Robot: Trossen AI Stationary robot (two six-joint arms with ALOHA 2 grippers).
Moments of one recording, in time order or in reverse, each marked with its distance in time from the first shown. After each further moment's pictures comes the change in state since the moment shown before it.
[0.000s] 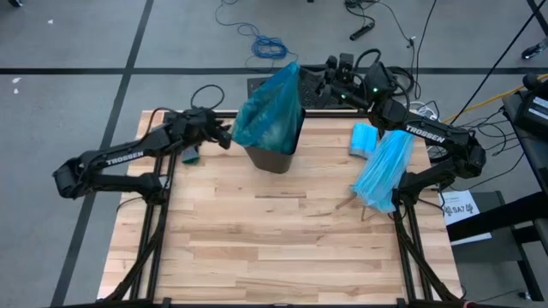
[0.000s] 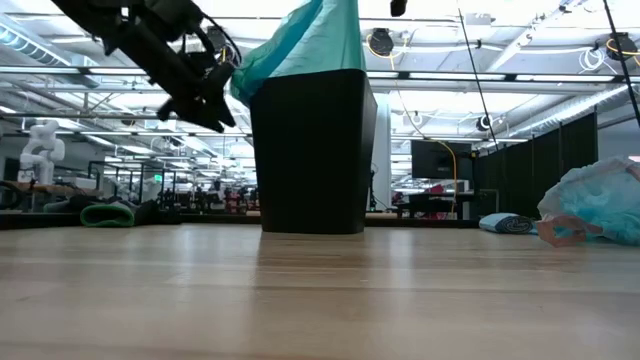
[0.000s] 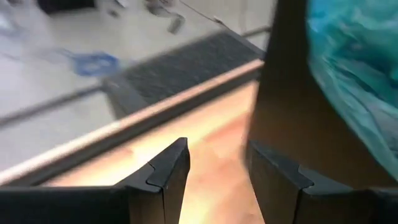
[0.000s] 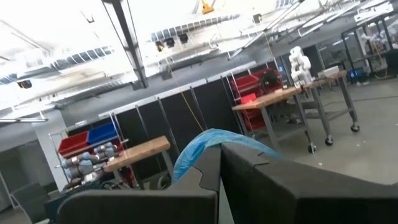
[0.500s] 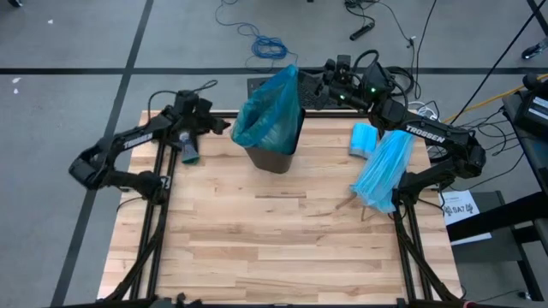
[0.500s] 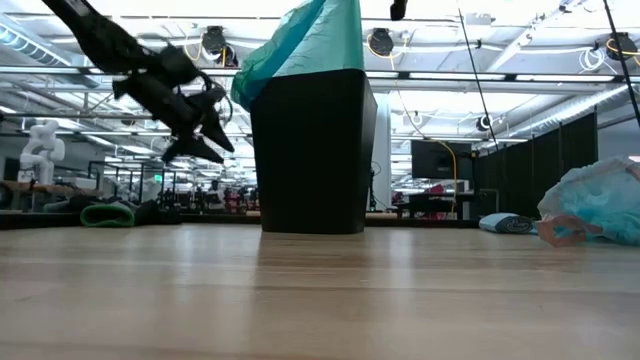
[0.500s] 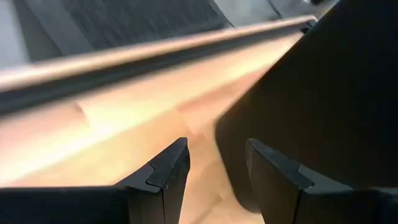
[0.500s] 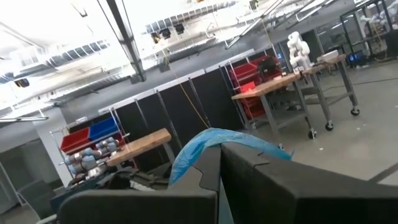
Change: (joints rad) left arm 0.385 0.211 0.000 0.073 0.656 -0.090; right arm 0.002 0.000 0.000 -0.049 -0.003 0.037
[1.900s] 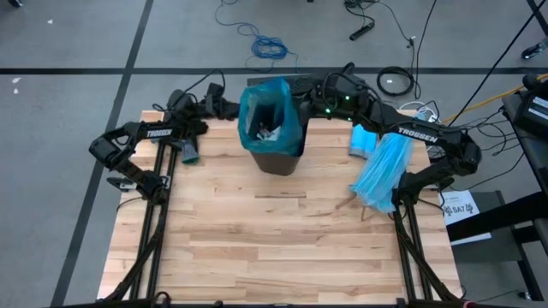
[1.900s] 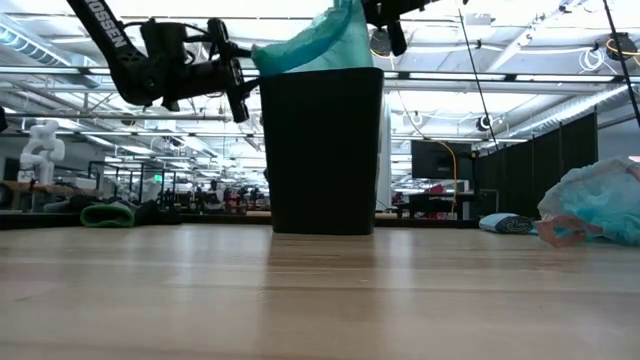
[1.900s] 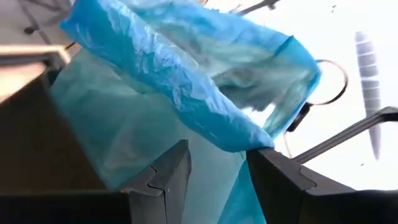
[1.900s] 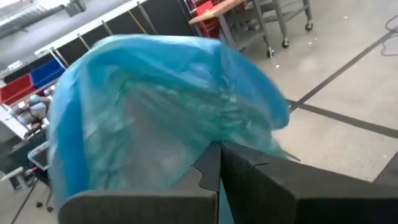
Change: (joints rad) left arm -0.045 0.271 0.000 1.332 0.541 -1.069; right arm 0.054 0.046 0.000 -0.342 0.099 0.017
